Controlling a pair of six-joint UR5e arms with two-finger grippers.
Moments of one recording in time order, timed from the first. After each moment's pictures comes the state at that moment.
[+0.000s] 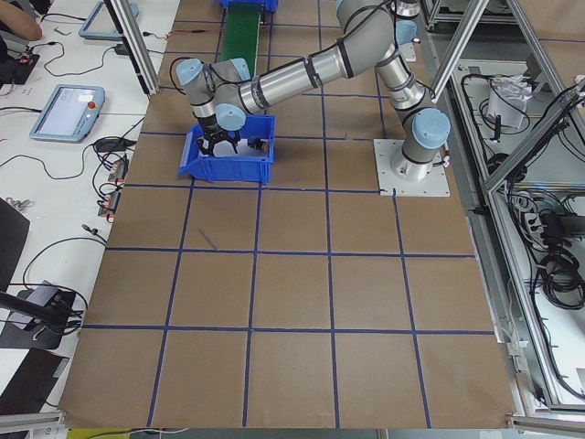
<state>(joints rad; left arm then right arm) -1.44 -2.22 -1.32 -1.34 1.84 1.25 1.57 -1.57 1.58 -1.51 -1.55 0.12</state>
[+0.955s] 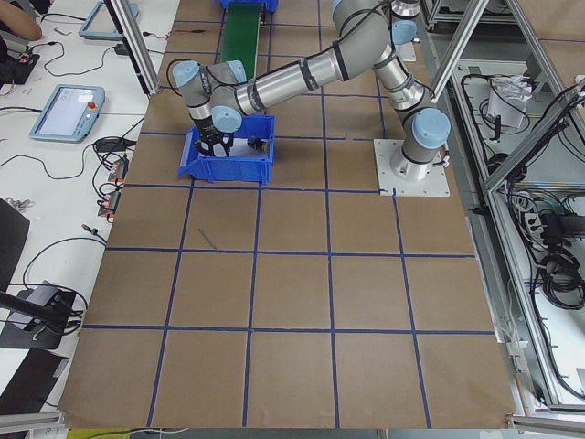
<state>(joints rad) -1.44 -2.25 -1.30 -1.34 1.84 1.26 1.57 -1.57 1.58 -1.51 -1.55 0.12</state>
